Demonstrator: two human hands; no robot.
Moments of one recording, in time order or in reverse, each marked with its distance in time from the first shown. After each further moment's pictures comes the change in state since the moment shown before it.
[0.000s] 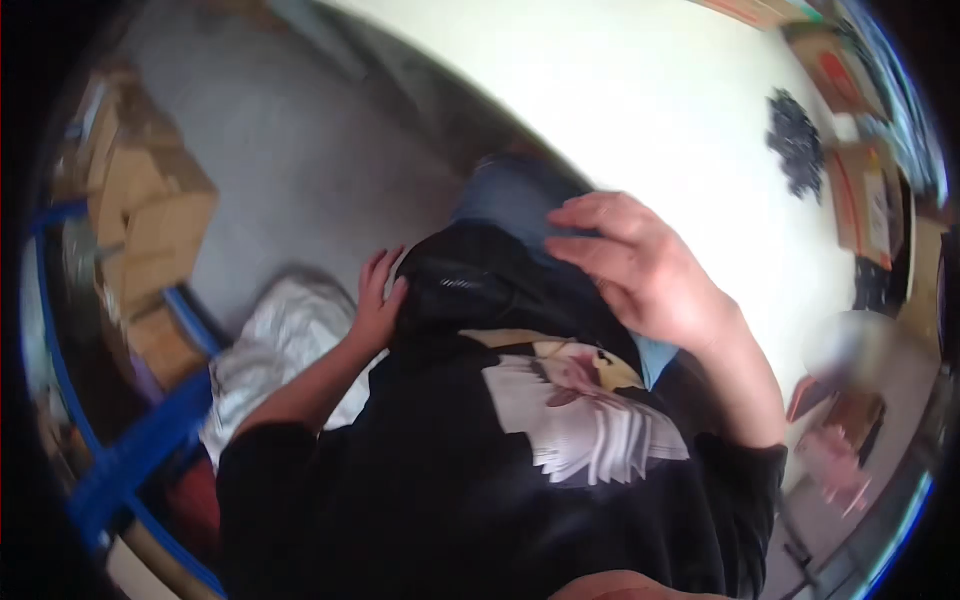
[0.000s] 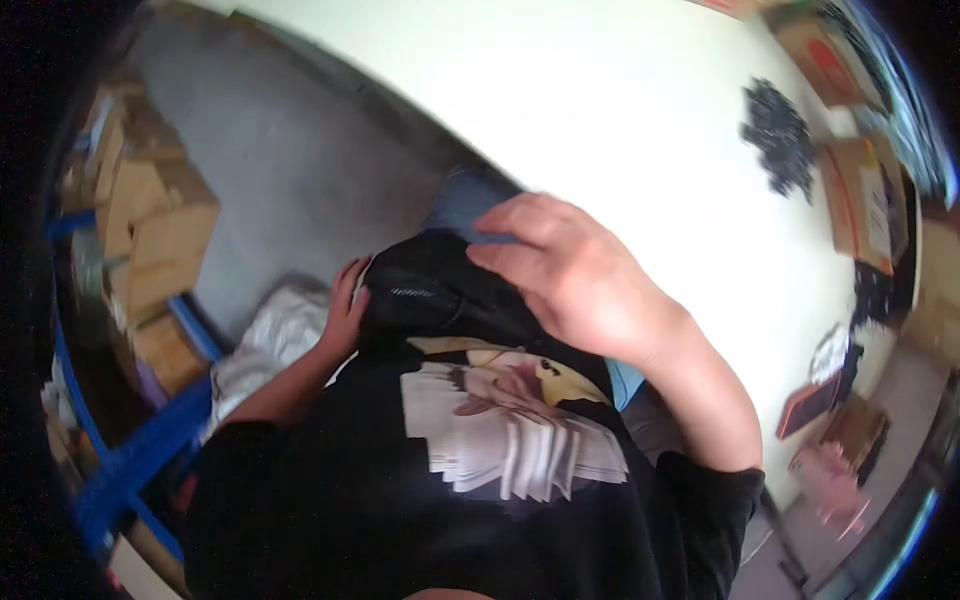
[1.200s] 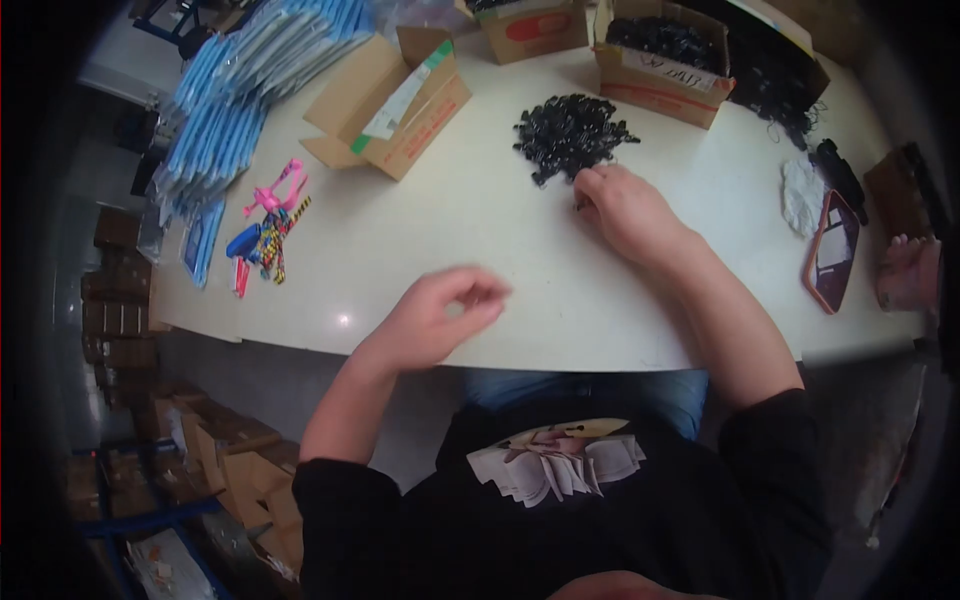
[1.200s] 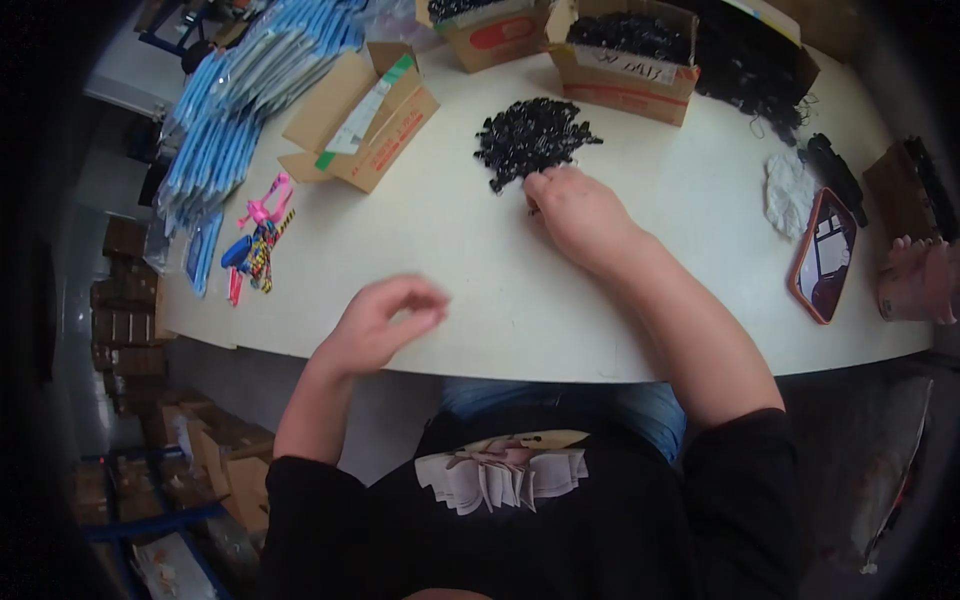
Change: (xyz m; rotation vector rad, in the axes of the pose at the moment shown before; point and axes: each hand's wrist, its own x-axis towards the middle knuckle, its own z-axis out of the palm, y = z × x) left_hand 0.181 0.366 0.018 0.006 -0.943 0.630; right_hand -0.121 0.092 -0.092 -0.329 0.570 0.755
